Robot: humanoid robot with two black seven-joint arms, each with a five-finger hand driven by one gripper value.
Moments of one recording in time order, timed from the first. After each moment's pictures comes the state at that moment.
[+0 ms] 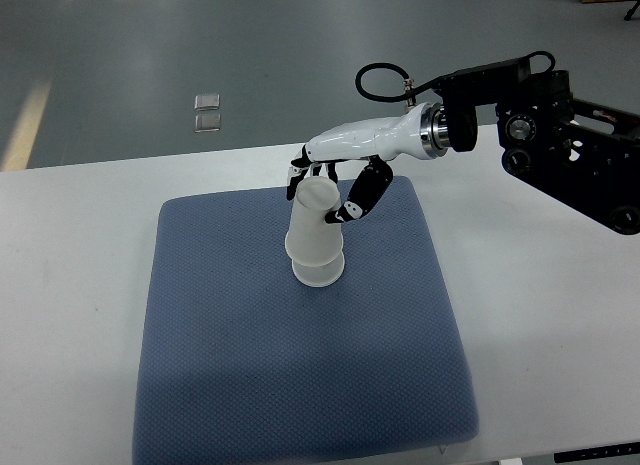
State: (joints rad) left arm -0.05 0.00 -0.12 -0.14 0.11 0.06 0.08; right arm 1.07 -0.38 0.55 1.31 -1.58 0.61 0.10
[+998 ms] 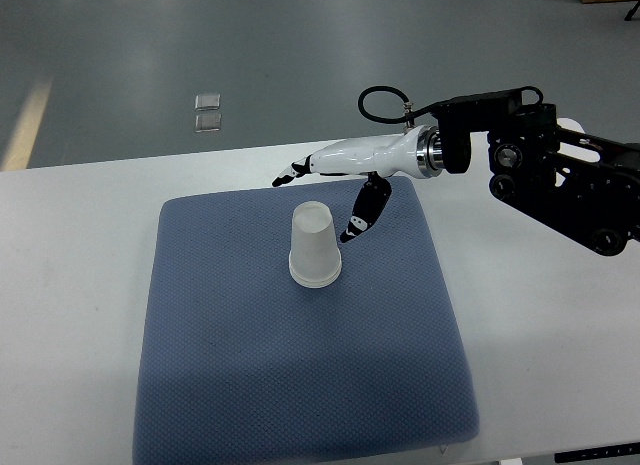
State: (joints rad) left arm -0.05 0.00 -0.12 -0.14 0.11 0.06 0.08; right arm 1.01 -0.35 0.56 1.28 -1.61 0.53 0.10
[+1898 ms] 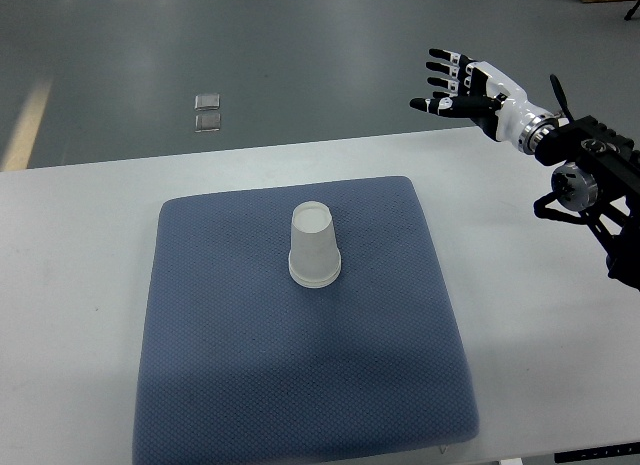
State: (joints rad) left arm -0.05 0.00 -0.12 -0.14 0.11 0.06 0.08; right arm 0.74 -0.30 0.92 0.86 -0.63 0.10 0.03
